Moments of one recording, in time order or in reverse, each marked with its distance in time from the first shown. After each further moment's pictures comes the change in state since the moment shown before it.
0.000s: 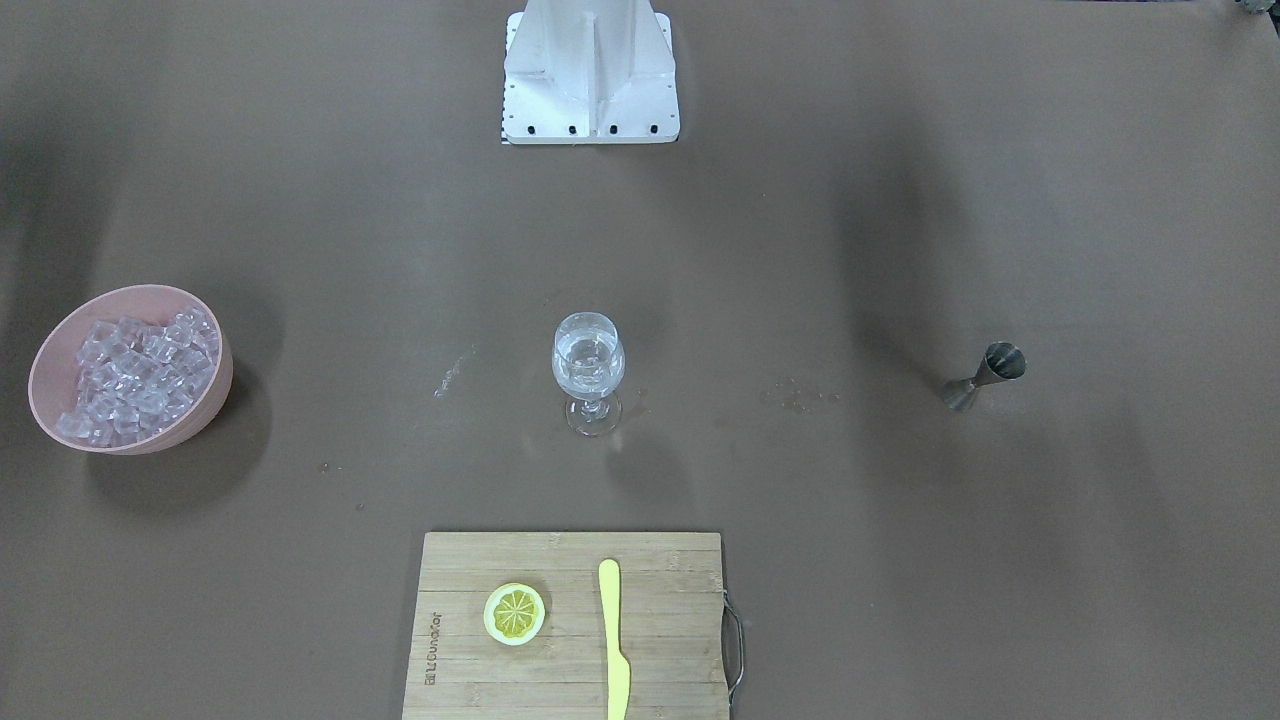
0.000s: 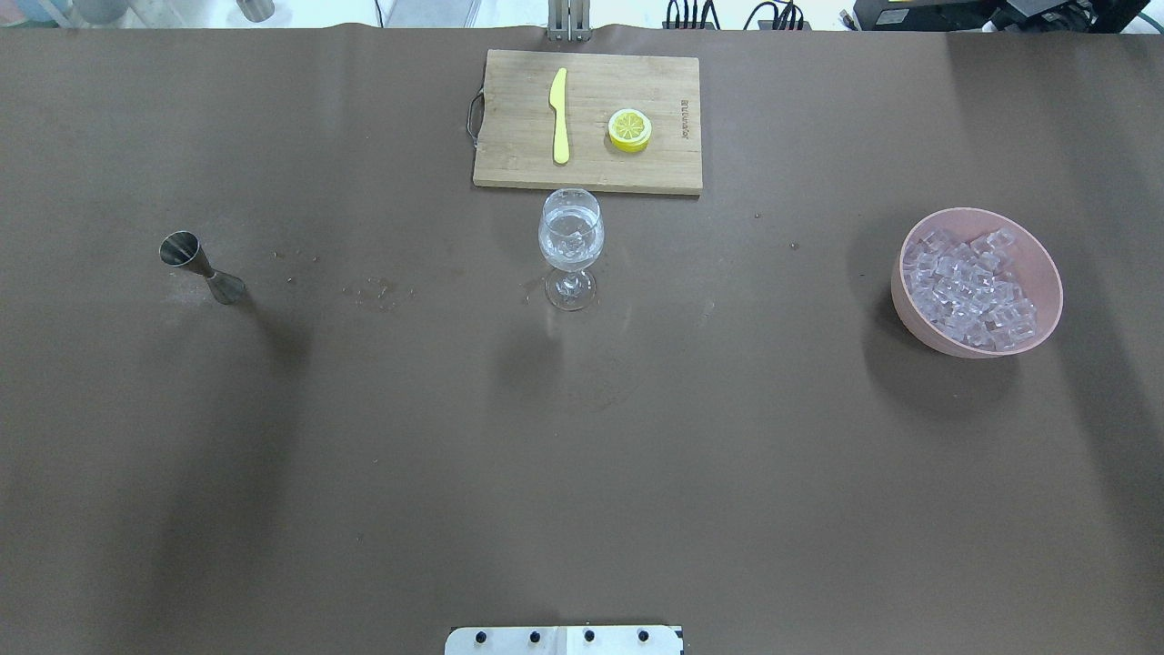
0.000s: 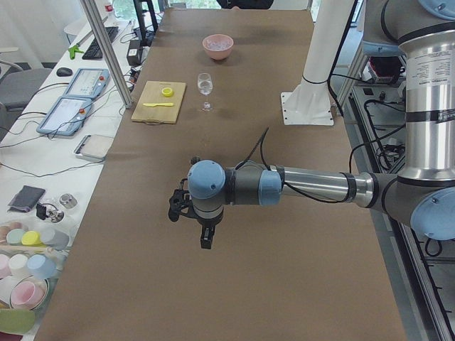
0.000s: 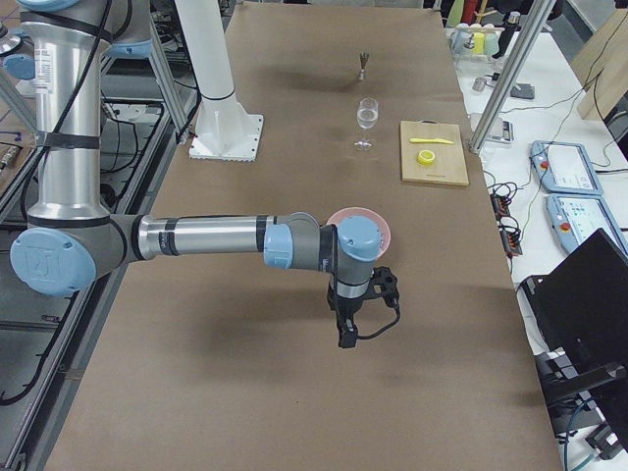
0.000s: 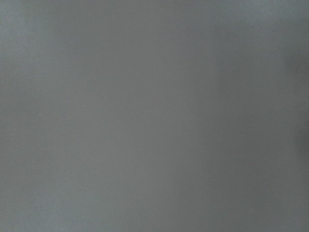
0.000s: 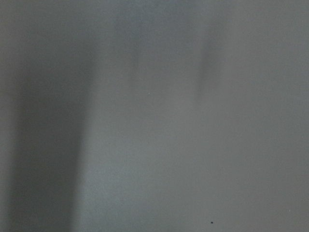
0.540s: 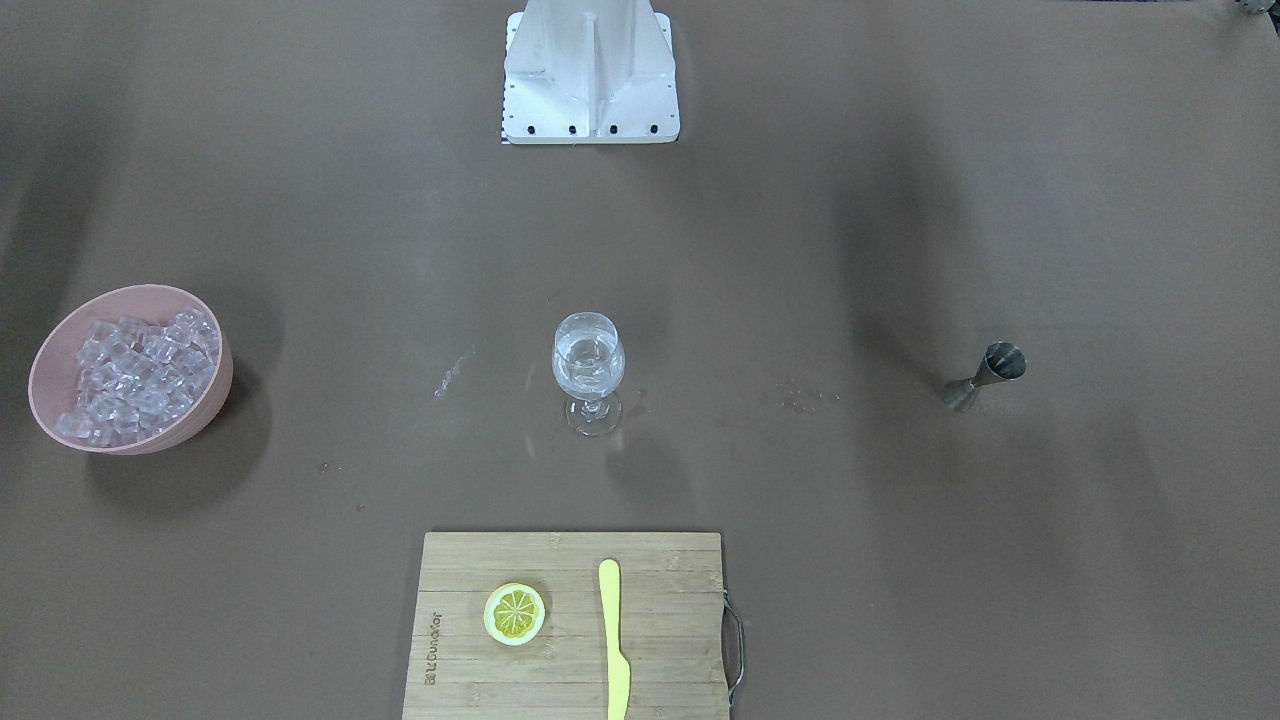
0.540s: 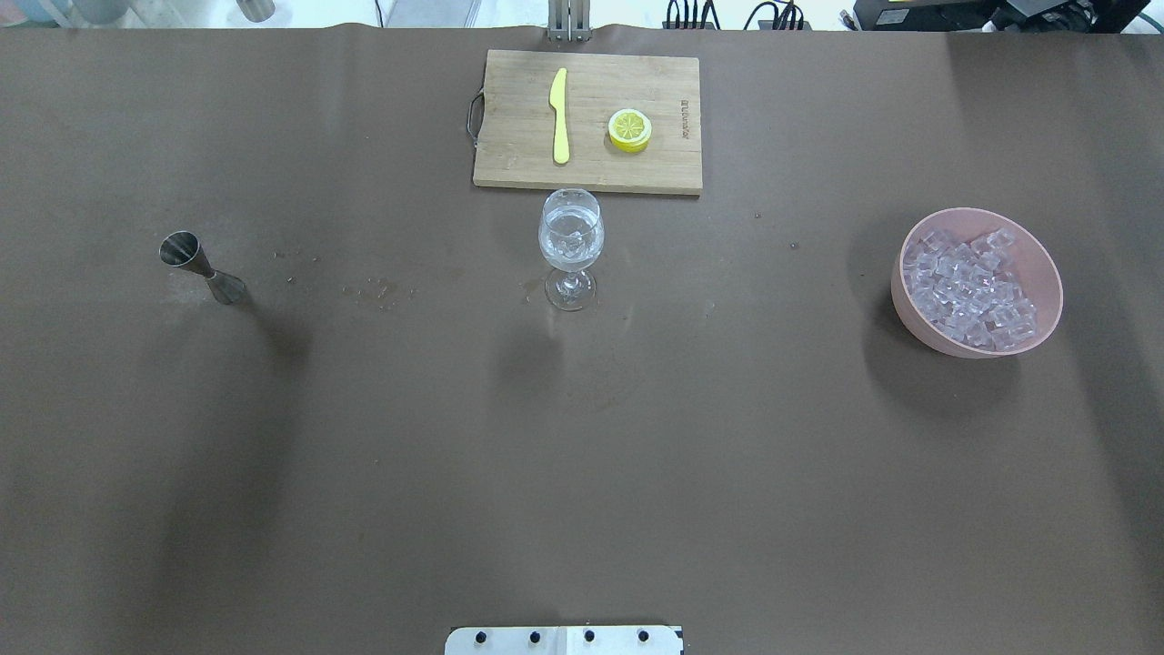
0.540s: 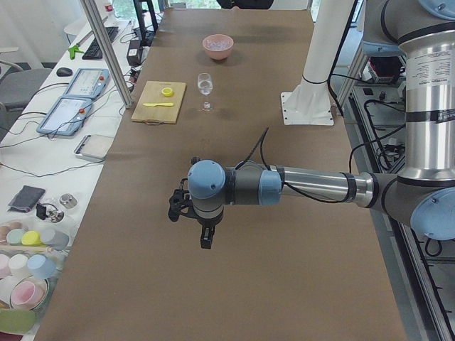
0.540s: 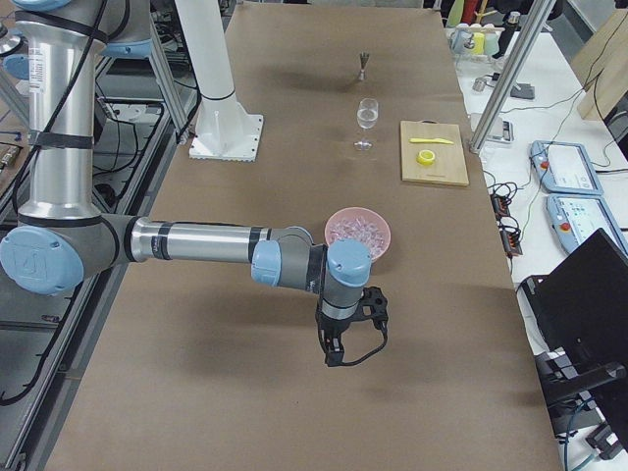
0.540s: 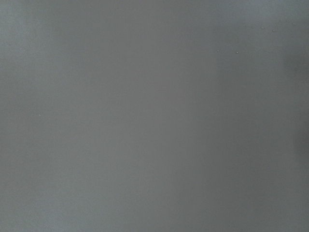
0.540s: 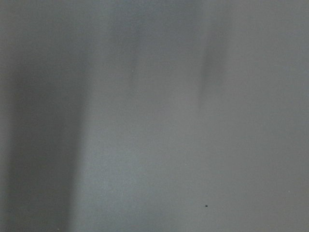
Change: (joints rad) left arm 0.000 0.000 0.000 0.000 0.000 0.001; right arm 0.020 -0.018 -0.031 0.000 0.008 -0.011
